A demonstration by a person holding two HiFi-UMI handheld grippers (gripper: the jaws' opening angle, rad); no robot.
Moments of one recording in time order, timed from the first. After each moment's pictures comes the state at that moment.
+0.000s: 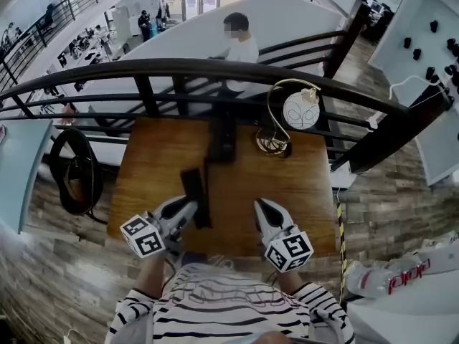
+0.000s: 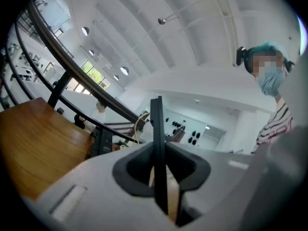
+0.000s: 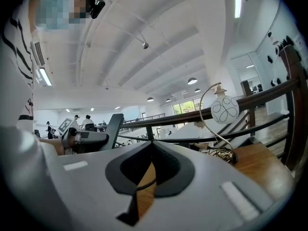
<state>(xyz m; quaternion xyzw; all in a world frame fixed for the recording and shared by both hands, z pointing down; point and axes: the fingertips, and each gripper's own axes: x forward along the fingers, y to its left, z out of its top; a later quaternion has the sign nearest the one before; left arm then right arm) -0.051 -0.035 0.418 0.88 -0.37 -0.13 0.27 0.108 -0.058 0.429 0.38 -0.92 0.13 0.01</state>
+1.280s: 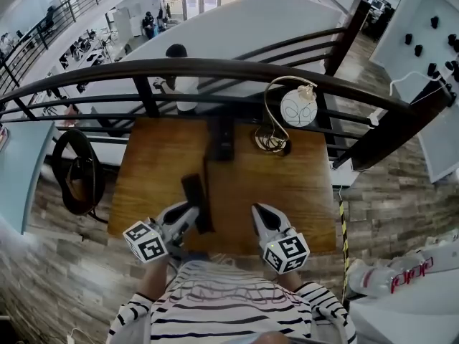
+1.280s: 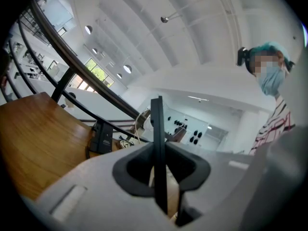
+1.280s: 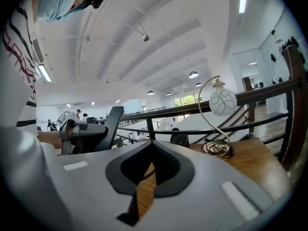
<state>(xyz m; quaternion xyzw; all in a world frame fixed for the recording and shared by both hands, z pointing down) -0.031 -0.019 0.429 0.87 -0.38 -0.13 0.29 0.121 -0.044 0.453 0.37 -0.92 0.14 0.05</state>
